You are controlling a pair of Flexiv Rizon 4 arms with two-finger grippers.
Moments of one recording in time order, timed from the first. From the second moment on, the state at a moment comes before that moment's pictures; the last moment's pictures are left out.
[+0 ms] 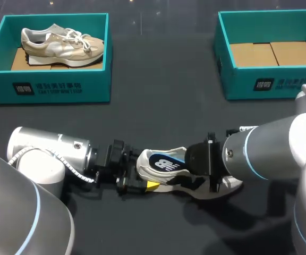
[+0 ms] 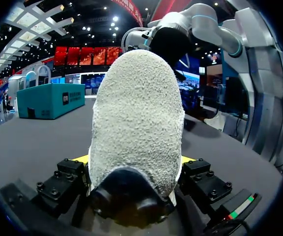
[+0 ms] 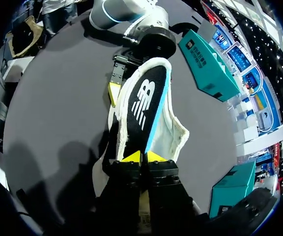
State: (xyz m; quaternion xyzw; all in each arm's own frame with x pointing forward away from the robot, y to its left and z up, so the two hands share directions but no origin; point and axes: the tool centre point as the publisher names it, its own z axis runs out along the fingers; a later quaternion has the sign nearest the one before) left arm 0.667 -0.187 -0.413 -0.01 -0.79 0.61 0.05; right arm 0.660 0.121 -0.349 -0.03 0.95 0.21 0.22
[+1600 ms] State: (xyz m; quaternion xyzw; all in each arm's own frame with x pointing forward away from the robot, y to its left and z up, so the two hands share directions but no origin) left arm 0.667 -0.186 -0.413 -0.01 -0.79 0.61 0.05; right arm 0.669 0.175 -0.302 0.01 0.99 0.15 0.03
